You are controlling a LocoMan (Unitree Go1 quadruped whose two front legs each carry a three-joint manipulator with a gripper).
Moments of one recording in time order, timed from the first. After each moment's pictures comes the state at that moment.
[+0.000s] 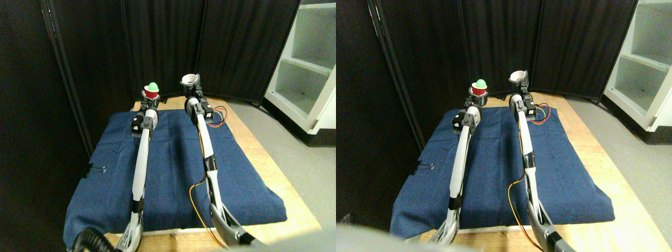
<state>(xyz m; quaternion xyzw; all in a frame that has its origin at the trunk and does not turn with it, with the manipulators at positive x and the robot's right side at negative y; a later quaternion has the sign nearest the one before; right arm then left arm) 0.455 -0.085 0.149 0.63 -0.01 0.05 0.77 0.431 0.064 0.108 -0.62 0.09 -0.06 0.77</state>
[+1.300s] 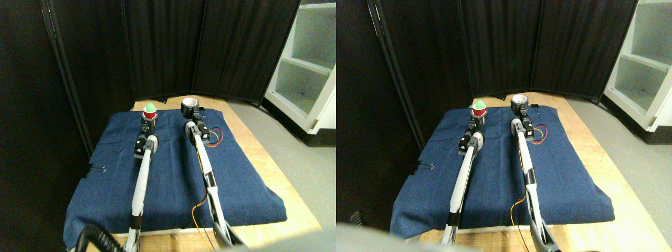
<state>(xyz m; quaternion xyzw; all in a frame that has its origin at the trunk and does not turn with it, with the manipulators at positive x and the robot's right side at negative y) 0.456 -0.095 0.077 0.69 0.01 -0.01 0.72 0.436 0.072 0.037 -0.67 0.08 -0.03 0.74</state>
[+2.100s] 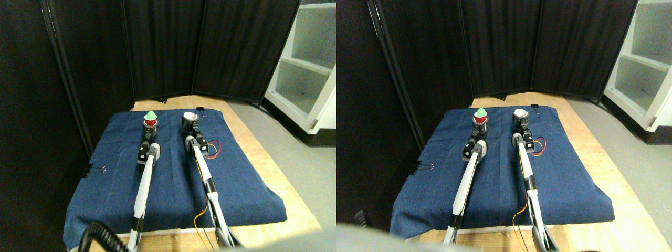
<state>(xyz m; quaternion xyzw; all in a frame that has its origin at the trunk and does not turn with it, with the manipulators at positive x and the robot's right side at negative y) 0.460 -0.102 0.022 0.70 0.03 -0.04 0.72 0.438 0.070 0.006 -0.68 0.08 0.02 0.73</state>
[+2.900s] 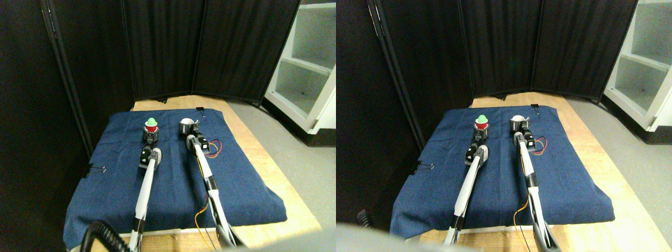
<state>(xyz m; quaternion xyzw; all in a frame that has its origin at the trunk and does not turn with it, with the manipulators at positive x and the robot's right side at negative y) 0.457 -0.104 0.008 0.68 0.12 -0.06 0.72 0.436 0.068 -0.015 -0.67 0.08 0.06 0.74</state>
